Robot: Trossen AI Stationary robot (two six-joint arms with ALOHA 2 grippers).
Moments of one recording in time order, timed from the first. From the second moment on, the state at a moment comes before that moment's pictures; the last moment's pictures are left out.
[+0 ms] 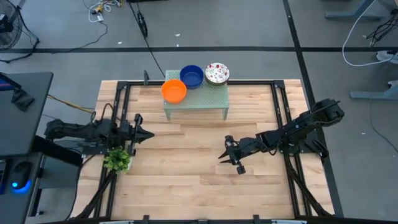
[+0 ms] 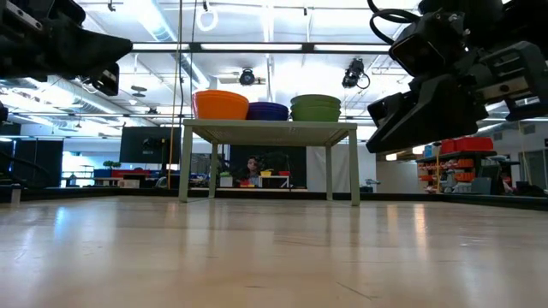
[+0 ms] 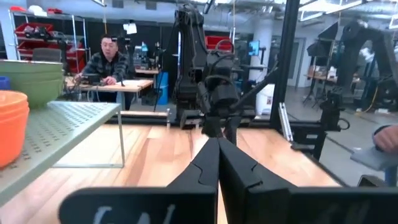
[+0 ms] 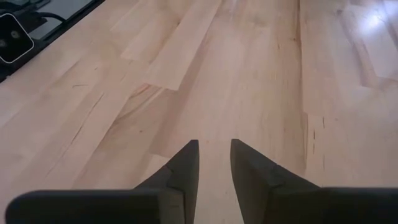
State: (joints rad) left arm -0.12 0.06 0.01 0.18 -0.08 -0.07; right arm 0.29 1.50 0.47 0.49 -0.01 -0.04
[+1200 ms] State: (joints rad) left arm -0.12 0.06 0.01 0.04 -0.08 -0.03; right arm 0.12 0.71 0.06 0.66 -0.12 0.25
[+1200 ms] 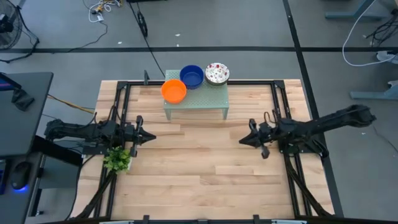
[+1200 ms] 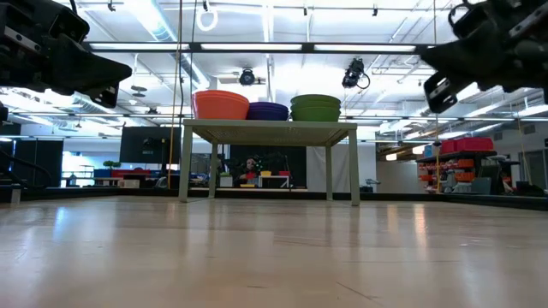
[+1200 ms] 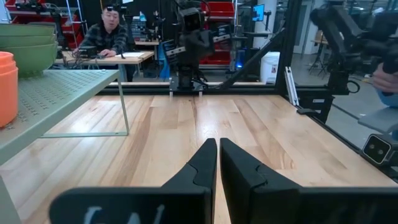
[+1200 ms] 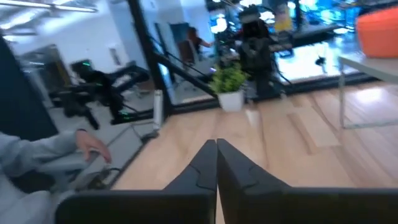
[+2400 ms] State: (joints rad) left arm -0.12 0.06 0.01 0.05 -0.08 -0.03; right arm 0.05 0.00 0.02 0.01 0.01 0.21
